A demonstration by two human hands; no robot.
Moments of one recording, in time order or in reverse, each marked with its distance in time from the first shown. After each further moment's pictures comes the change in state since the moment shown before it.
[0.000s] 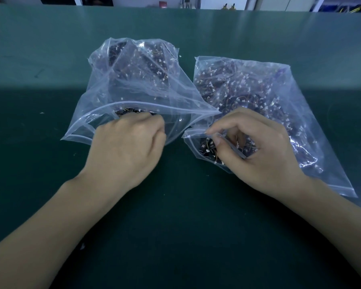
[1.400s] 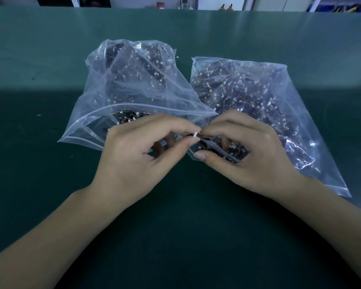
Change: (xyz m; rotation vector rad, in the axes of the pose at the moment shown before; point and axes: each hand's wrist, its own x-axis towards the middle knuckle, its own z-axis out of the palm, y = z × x) left_hand -0.007 0.021 0.001 -0.626 0.233 0.219; right_hand 0.000 0.001 -0.002 0.010 -0.069 -0.015
